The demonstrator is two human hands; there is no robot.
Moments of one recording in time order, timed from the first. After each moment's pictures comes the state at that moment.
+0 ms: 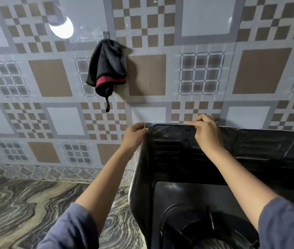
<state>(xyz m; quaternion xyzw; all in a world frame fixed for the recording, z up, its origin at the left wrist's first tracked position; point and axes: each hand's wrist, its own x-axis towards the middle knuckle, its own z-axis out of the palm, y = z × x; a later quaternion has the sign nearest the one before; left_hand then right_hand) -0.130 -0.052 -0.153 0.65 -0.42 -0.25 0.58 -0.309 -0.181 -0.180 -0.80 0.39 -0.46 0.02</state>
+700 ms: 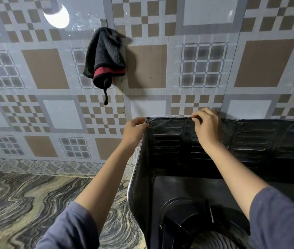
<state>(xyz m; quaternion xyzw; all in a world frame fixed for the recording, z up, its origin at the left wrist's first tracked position) -0.128 -0.056 -0.161 0.66 -0.39 -0.26 0.59 -0.303 -0.190 -0.185 -0.75 0.40 -0.52 0.01</state>
